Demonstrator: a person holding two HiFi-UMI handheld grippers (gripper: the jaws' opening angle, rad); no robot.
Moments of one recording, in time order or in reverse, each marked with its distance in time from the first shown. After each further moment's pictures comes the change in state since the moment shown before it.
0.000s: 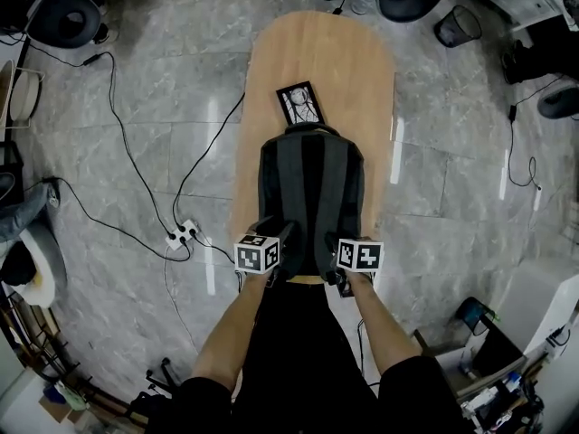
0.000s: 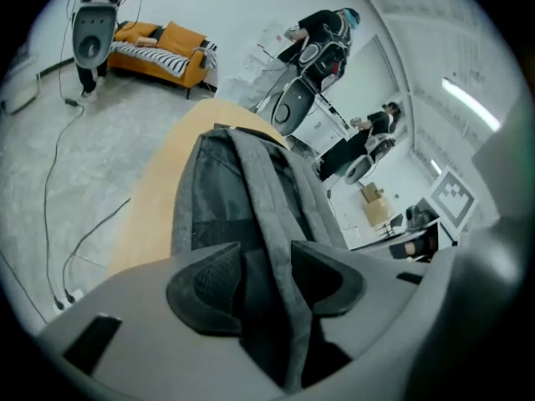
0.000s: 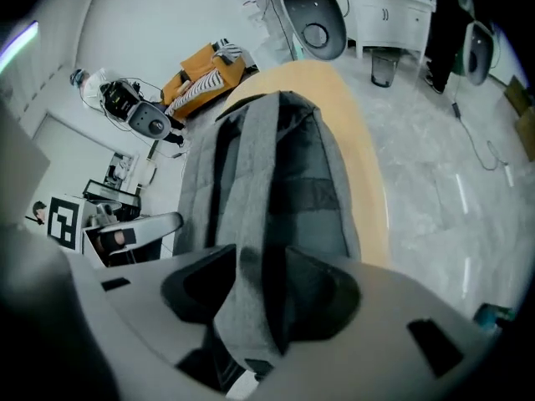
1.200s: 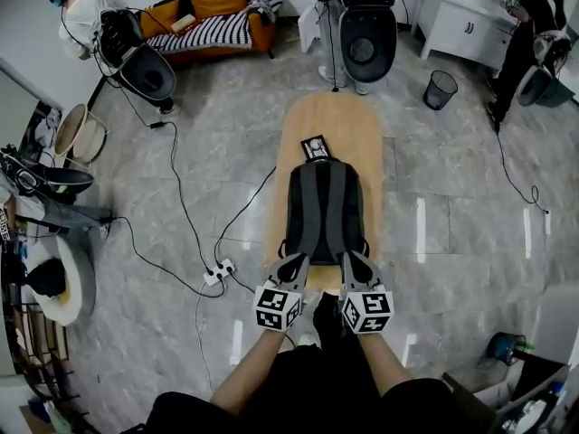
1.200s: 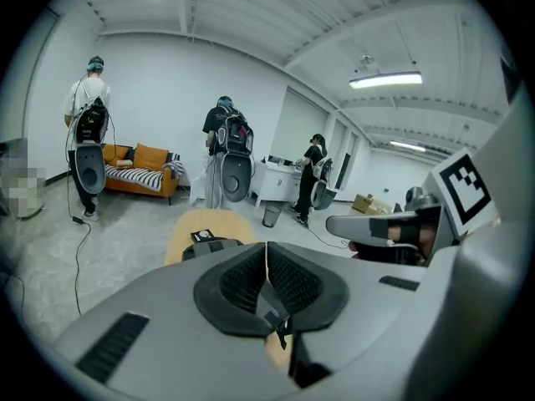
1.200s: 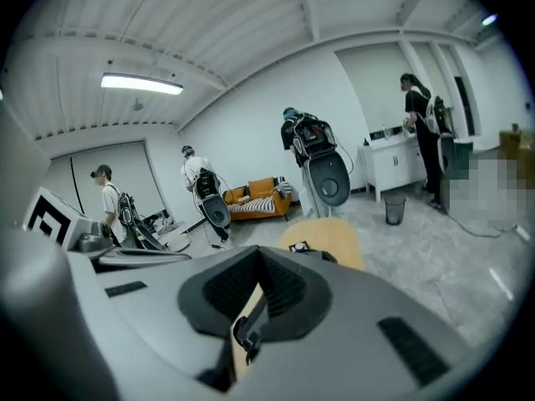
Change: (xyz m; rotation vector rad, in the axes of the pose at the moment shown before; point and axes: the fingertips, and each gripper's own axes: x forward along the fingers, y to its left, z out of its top) left arm -0.258 -0.206 -0.028 0.417 -0.505 0.048; right arm -0.289 0.134 -0.069 -0.327 -0.906 0.107
